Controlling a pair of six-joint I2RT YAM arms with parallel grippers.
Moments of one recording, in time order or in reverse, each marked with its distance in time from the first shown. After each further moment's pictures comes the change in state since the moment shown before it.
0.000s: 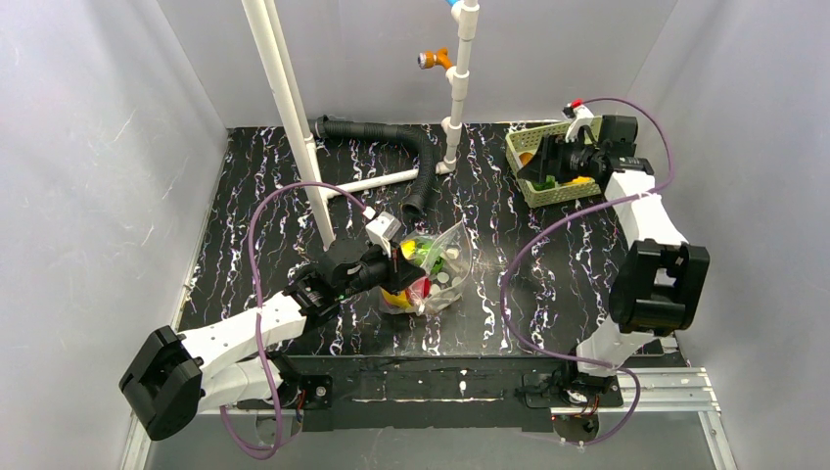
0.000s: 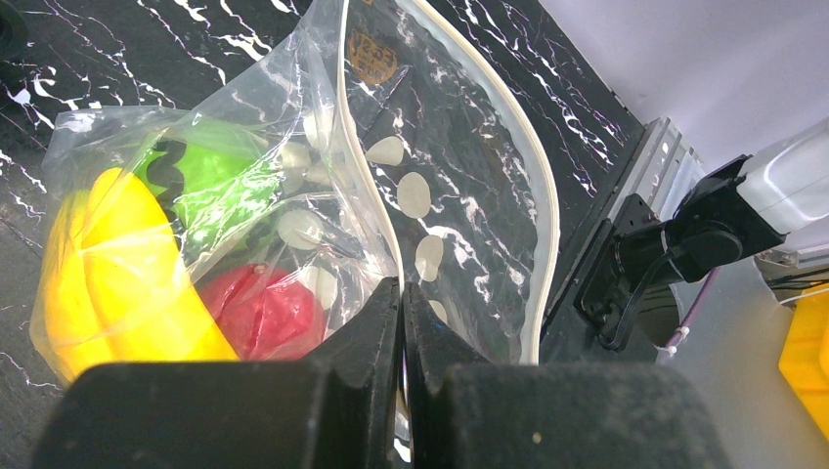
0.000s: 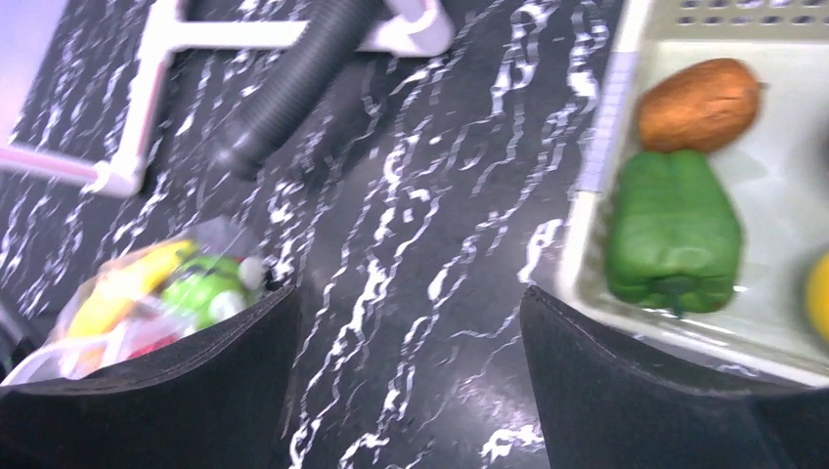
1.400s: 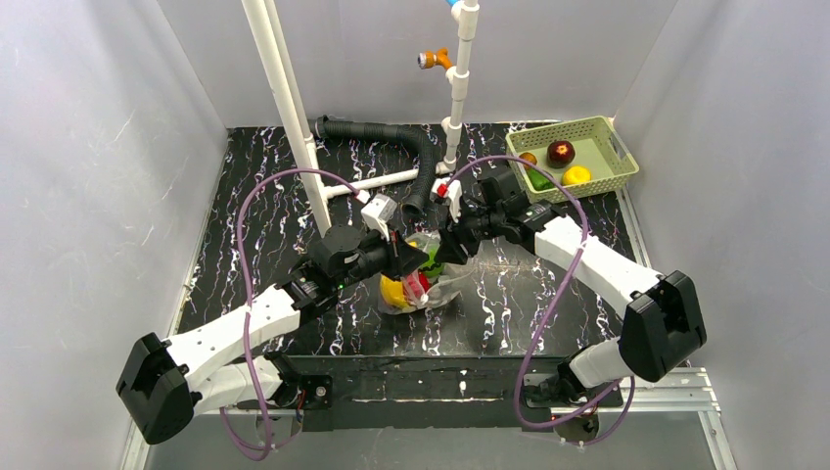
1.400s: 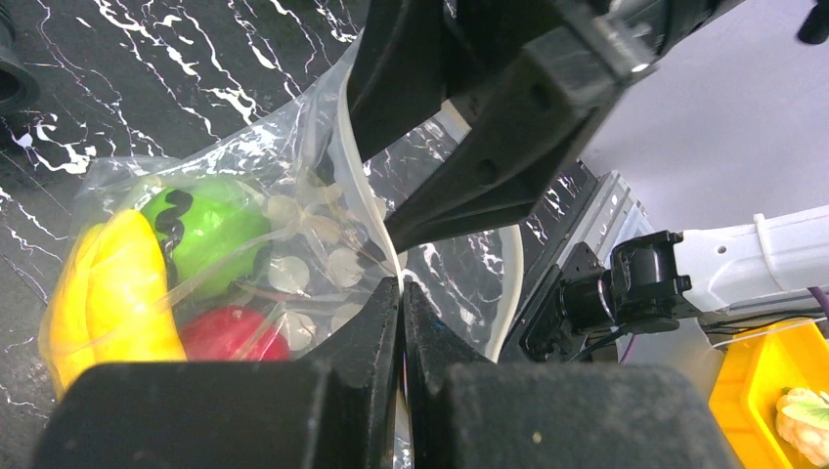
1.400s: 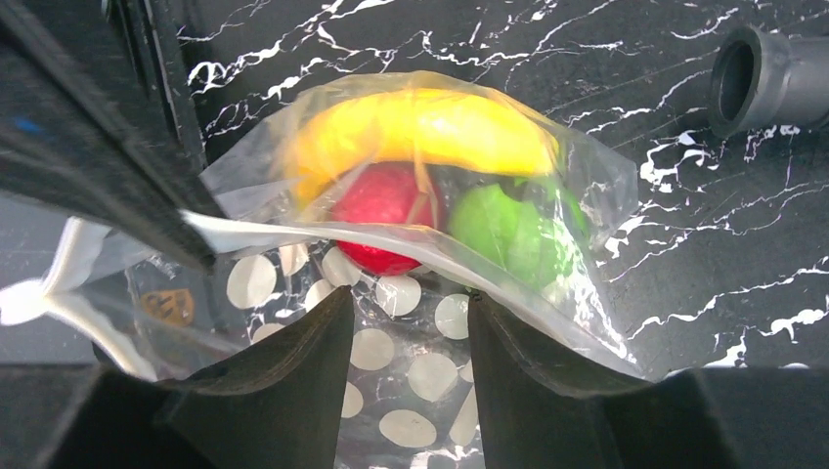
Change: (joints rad) left arm -0.007 -0.029 0.141 -0.120 -0.040 -0.088; right arm 0.693 -0.253 -0.282 -0.079 0.056 -0.265
